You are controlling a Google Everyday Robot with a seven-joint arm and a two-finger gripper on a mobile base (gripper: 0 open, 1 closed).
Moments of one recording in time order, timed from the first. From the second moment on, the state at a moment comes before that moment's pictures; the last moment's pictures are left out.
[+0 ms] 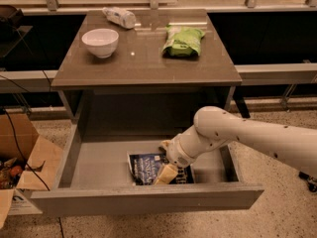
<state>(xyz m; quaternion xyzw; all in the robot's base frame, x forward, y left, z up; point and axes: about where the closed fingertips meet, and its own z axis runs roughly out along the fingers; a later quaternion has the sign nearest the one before) 0.501 -0.011 0.591 -0.60 0.73 0.26 0.20</state>
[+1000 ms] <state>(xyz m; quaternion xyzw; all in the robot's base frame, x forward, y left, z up) 0.513 -0.009 0.672 -0.59 0.72 0.24 0.27</state>
